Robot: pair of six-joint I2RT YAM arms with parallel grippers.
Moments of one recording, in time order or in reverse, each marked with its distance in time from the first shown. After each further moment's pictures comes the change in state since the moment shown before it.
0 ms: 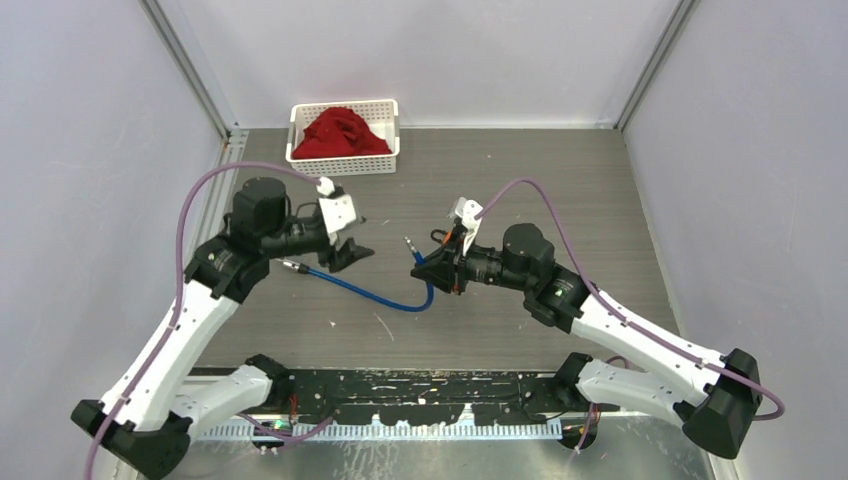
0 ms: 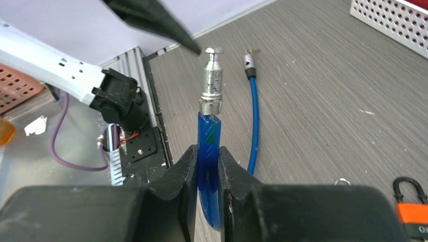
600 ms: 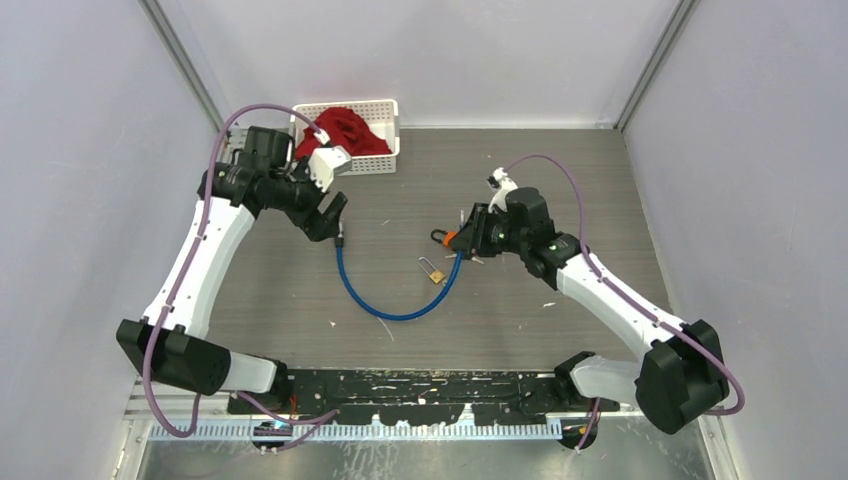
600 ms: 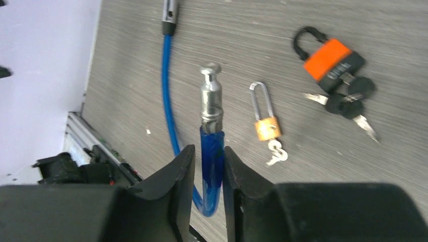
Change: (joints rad) left arm 0.303 0.428 0.378 -0.497 -0.198 0.048; right arm -0.344 0.243 0.070 -0.250 0.100 0.373
